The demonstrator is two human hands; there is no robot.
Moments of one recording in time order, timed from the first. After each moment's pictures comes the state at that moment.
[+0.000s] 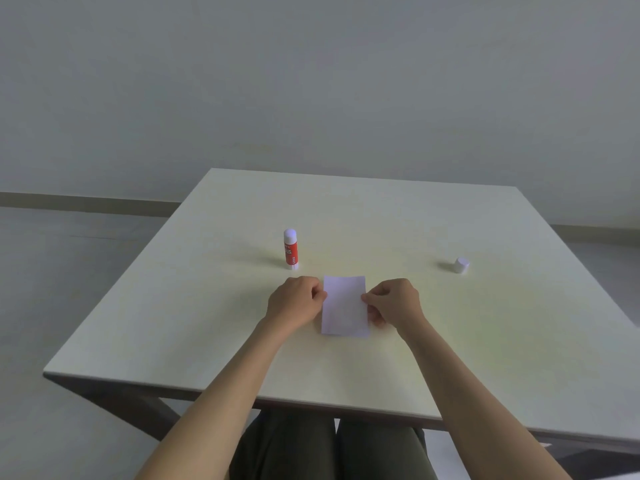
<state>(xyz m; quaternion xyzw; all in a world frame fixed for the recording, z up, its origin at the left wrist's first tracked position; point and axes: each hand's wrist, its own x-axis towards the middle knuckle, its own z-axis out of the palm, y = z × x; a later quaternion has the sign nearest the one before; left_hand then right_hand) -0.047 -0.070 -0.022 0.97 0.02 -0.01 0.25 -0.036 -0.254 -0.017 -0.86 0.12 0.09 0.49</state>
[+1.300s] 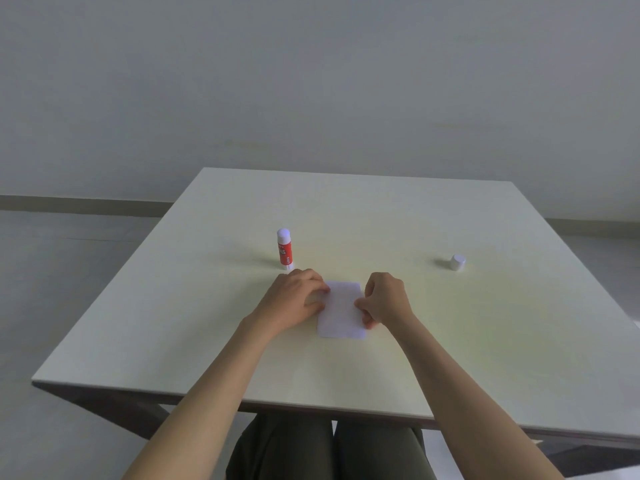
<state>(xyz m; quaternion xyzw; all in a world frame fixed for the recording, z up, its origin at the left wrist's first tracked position) -0.039 -0.058 -0.020 0.97 -0.17 -0.02 0.20 -0.030 -0.243 -0.011 -0.93 0.06 0.09 0.36</state>
